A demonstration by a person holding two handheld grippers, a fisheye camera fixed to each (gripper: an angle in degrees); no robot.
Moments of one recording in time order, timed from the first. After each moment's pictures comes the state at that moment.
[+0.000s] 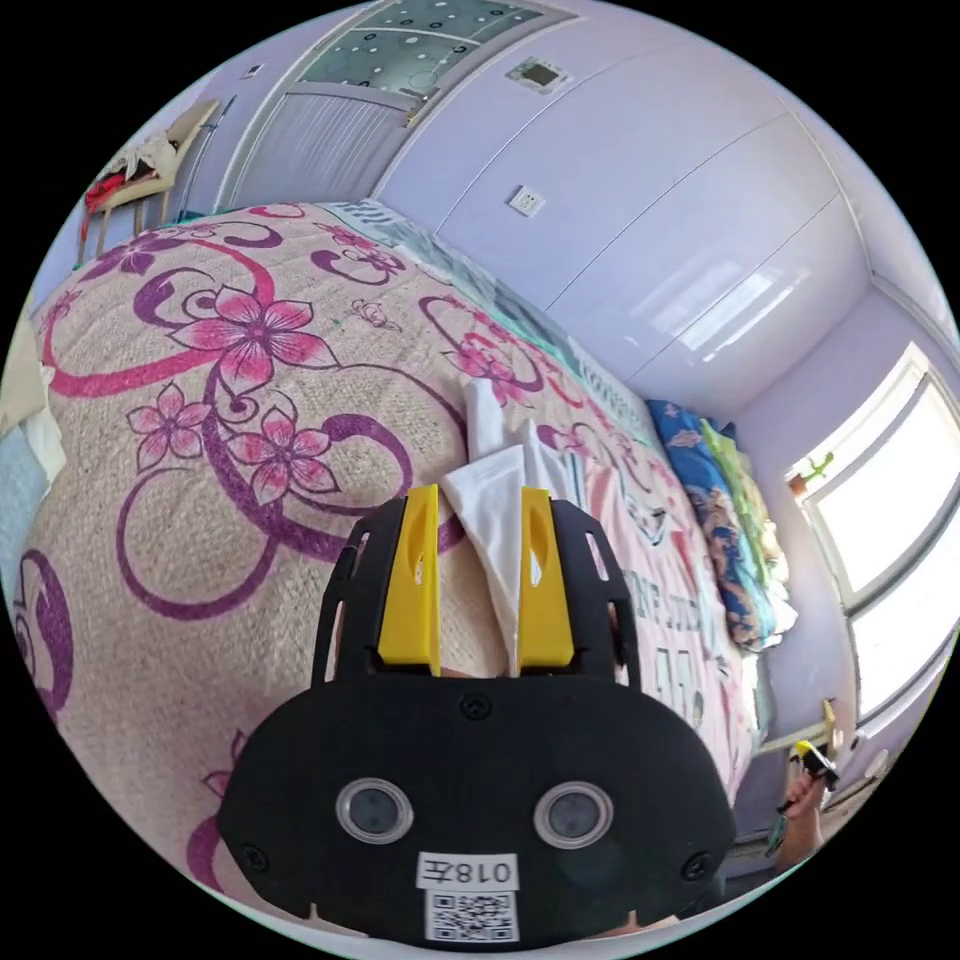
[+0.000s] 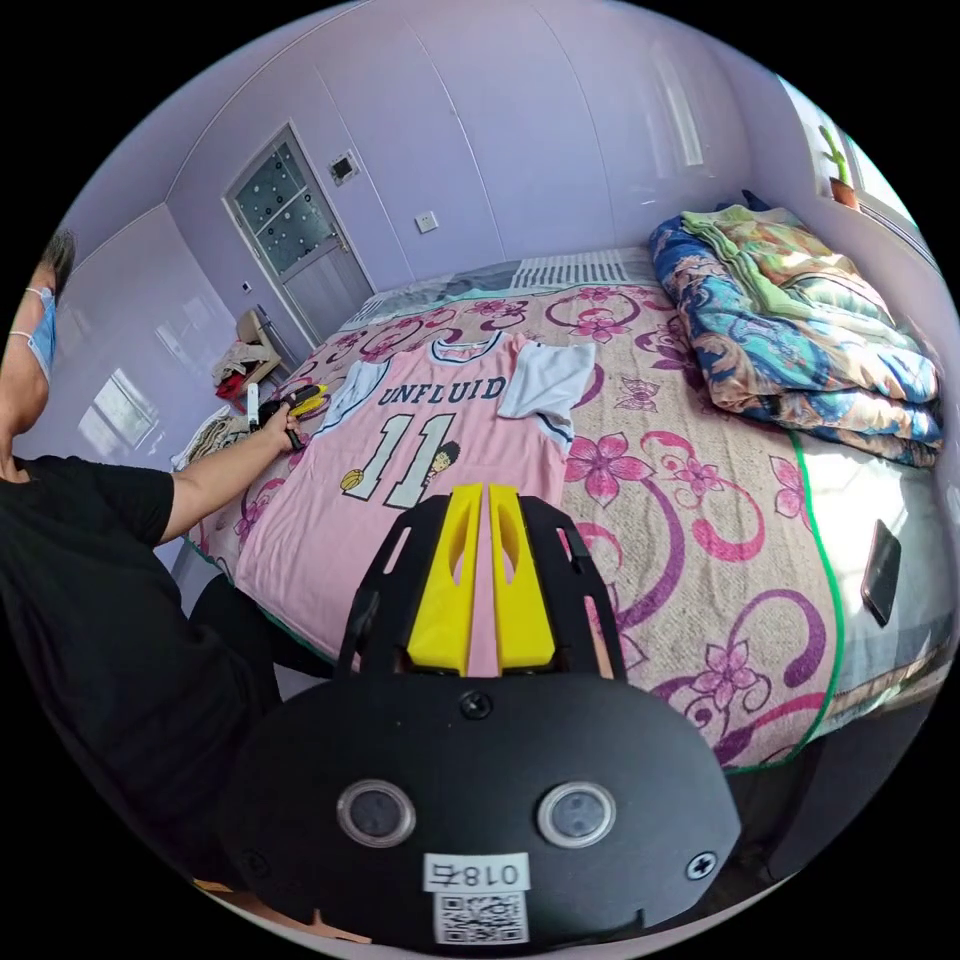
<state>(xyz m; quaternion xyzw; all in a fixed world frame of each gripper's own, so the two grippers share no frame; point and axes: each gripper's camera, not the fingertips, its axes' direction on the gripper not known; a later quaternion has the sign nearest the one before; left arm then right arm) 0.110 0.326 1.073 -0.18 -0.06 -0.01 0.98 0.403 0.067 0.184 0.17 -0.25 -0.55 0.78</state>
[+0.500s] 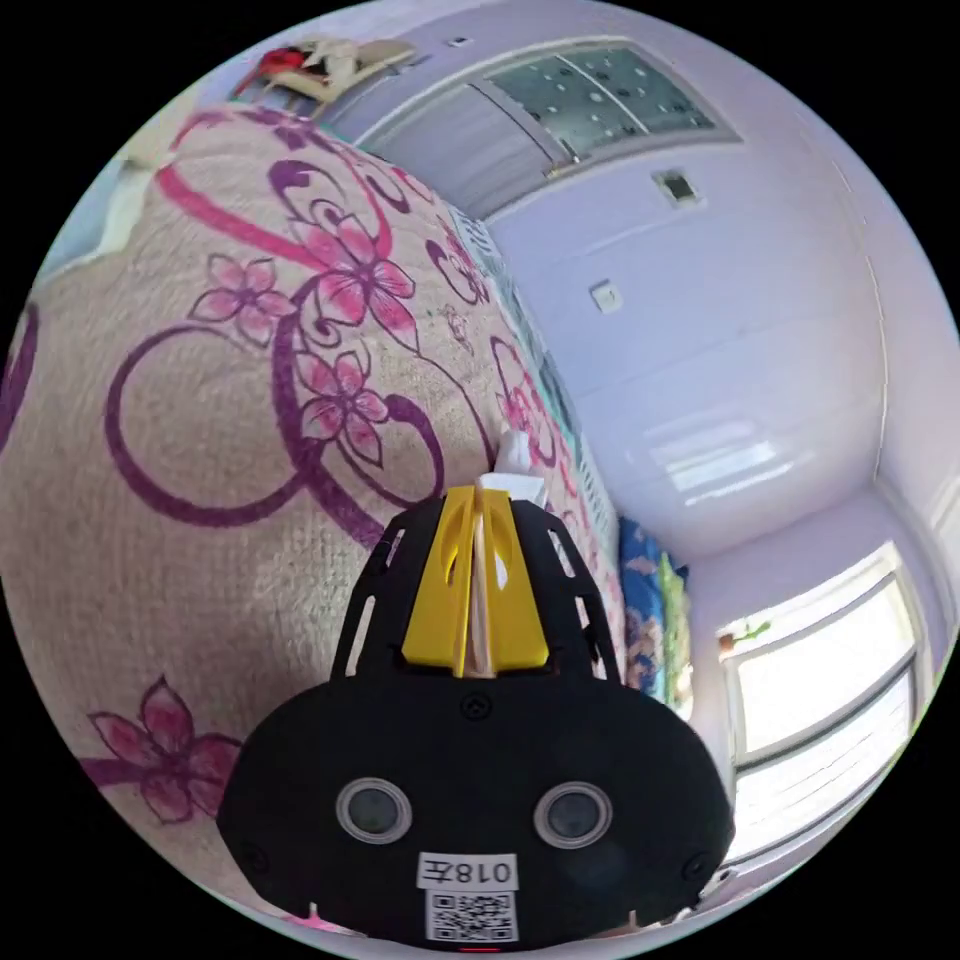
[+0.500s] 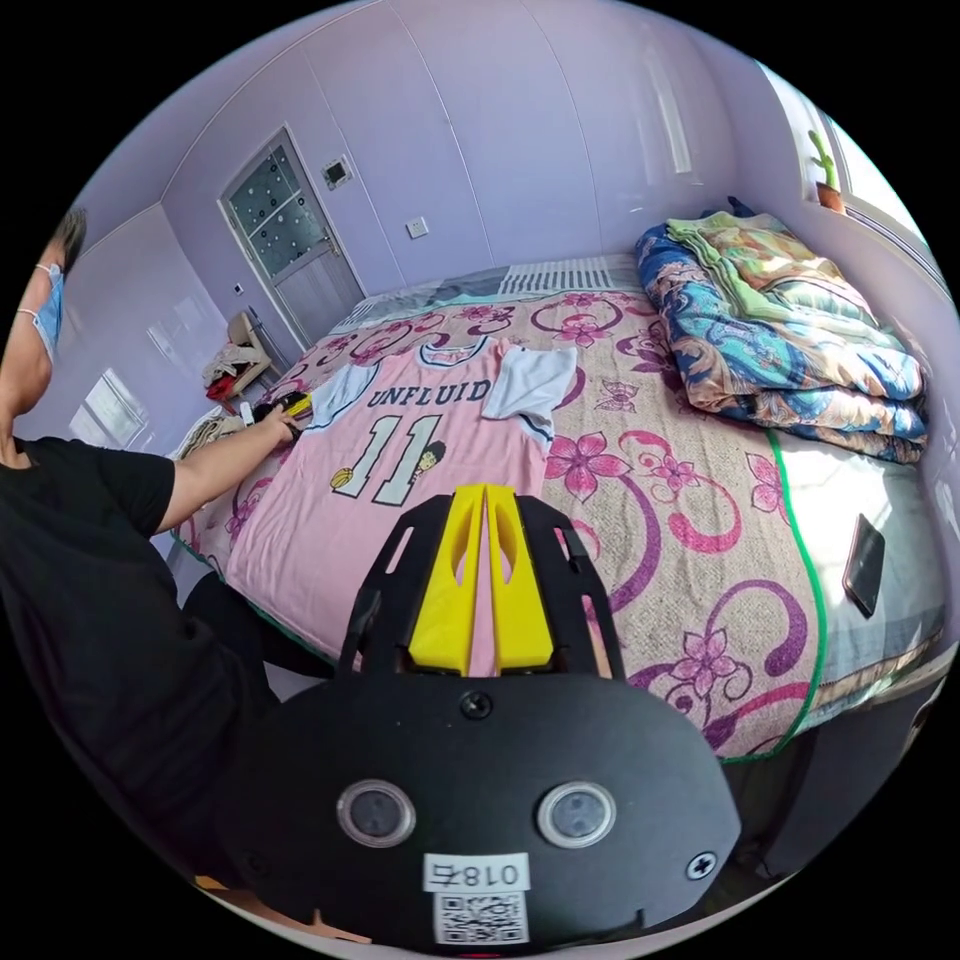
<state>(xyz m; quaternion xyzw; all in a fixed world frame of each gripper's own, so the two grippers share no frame) 0.095 0.290 1.066 -0.06 -0.01 -0.24 0.97 0.455 0.056 0.177 0.19 -0.24 -0.55 0.78</state>
